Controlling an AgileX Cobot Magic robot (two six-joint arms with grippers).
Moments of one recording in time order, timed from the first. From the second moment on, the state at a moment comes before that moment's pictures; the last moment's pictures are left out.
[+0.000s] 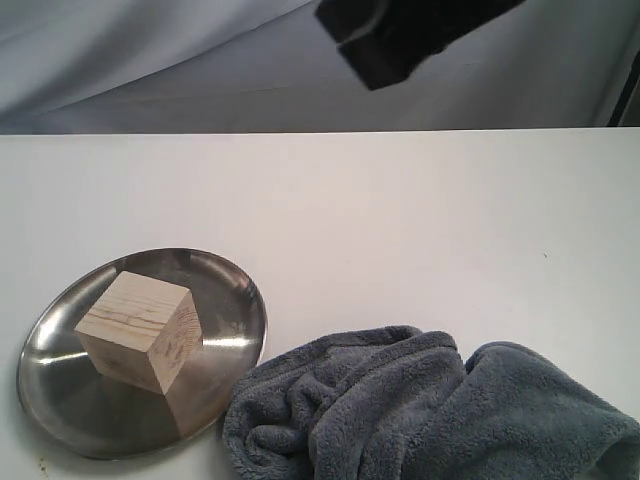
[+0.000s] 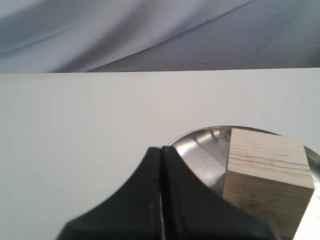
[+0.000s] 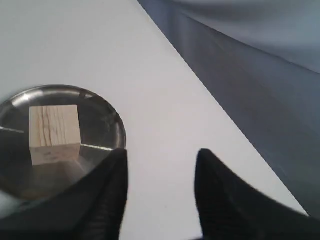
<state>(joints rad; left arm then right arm) -0.07 0.00 0.00 0.11 0.33 -0.12 0.76 1.31 -1.46 -0.03 0.82 -0.34</state>
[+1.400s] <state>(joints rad) -0.07 0.00 0.00 0.11 0.33 -0.12 0.75 0.21 -0.79 -0.02 0.74 -0.13</state>
